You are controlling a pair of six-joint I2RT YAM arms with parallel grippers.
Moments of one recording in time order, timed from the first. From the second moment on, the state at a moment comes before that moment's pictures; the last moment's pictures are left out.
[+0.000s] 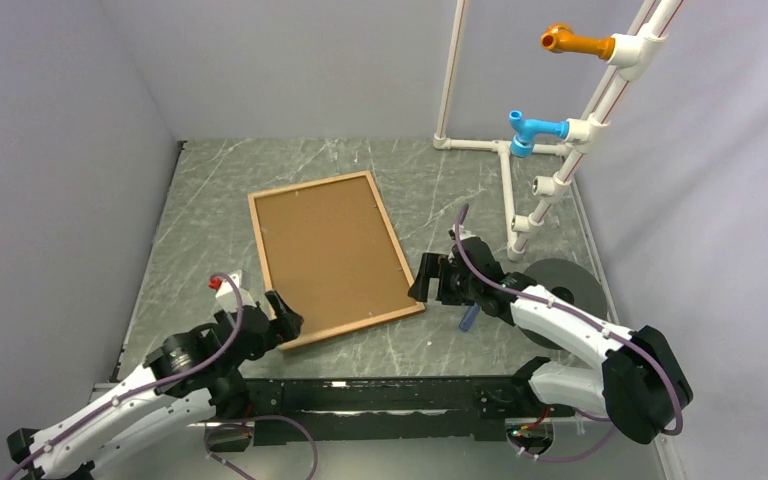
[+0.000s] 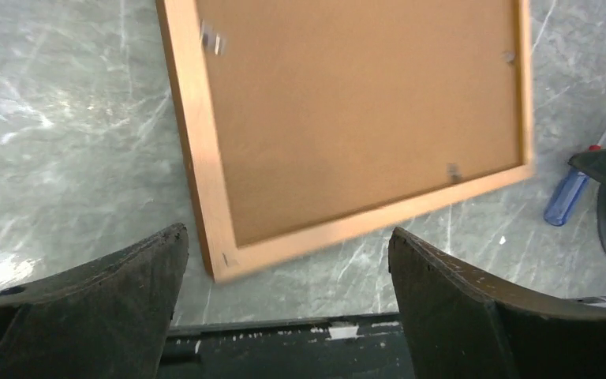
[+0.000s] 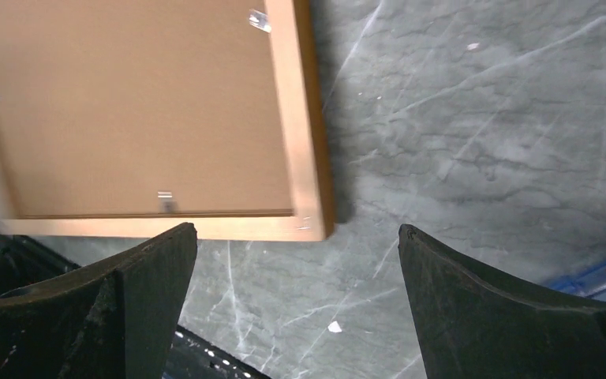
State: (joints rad) left arm -0.95 0.36 0.45 -0.88 -0.50 -1.12; right arm 0.60 1.14 0.56 -0.21 -0.11 0.64
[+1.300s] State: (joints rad) left arm -0.88 1.17 1.41 -0.62 -0.21 -0.31; right arm 0.64 1.30 0.61 -0.55 0.44 1.01
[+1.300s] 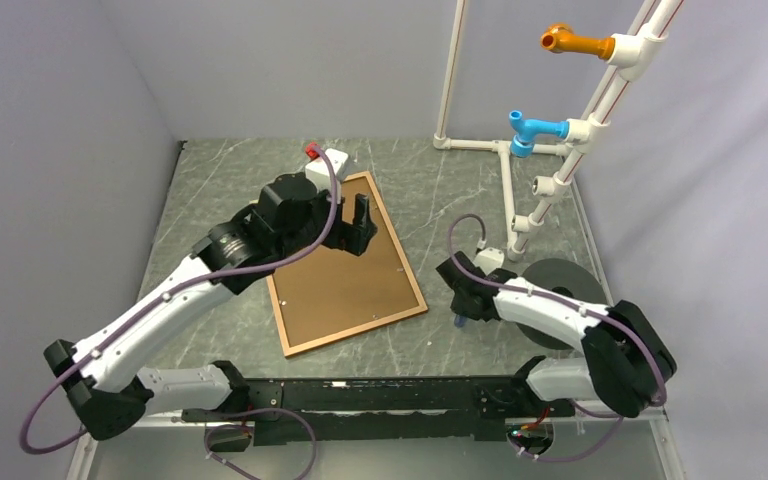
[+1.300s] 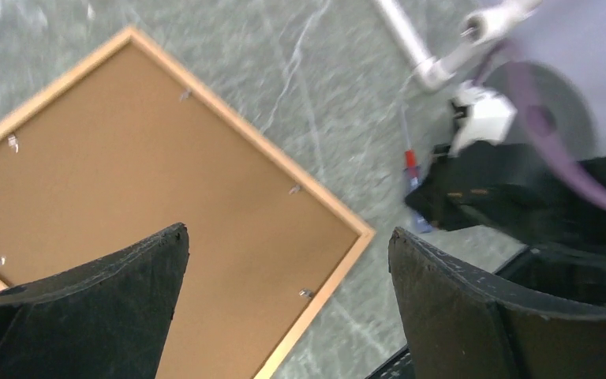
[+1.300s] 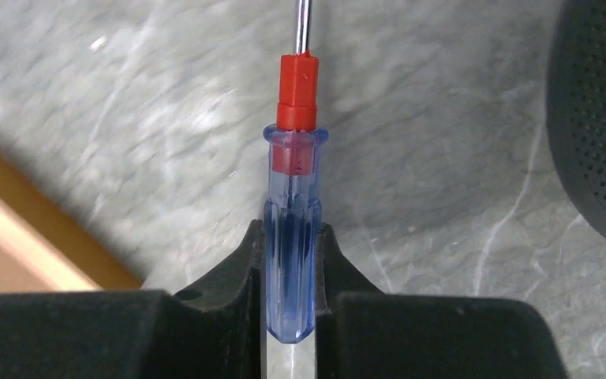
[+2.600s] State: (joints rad) left arm -0.37 1.59 0.75 0.34 0.86 -1.00; right arm 0.95 1.32 0.61 0.27 -0.11 0.64
